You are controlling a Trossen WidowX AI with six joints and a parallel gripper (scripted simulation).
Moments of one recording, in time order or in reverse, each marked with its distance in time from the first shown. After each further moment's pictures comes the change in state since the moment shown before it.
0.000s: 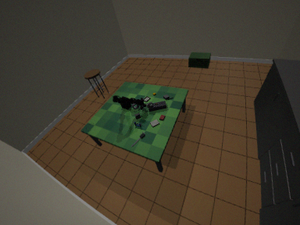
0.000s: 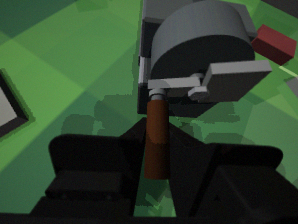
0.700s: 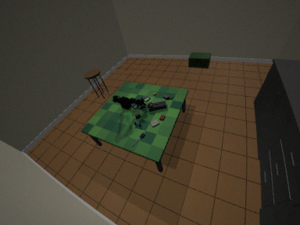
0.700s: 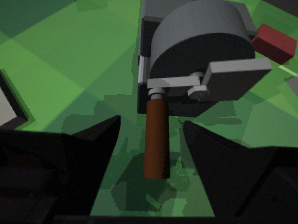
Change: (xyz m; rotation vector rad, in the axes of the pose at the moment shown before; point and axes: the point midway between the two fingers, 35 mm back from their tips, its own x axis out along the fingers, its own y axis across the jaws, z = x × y) arm 0.000 -0.001 0.000 0.003 0.000 -0.001
